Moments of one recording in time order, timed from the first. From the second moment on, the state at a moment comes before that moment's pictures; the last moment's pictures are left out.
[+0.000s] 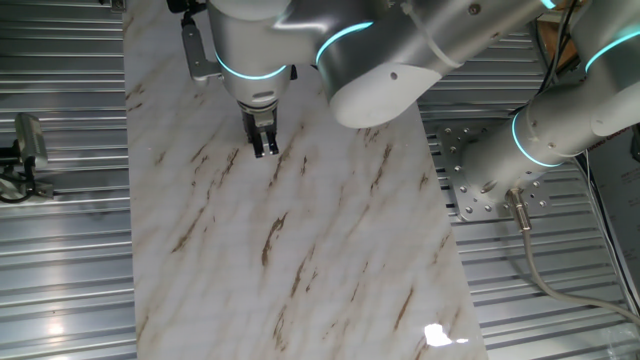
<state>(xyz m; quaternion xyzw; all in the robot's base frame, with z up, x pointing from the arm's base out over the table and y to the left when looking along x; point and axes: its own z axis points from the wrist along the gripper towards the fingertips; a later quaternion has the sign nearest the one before) 0.505 -0.072 0.011 0.06 -1.00 0.00 0.07</state>
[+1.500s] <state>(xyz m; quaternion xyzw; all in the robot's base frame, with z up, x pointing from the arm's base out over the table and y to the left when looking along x) 0.504 -0.089 0.010 0.07 -0.99 0.00 0.07</state>
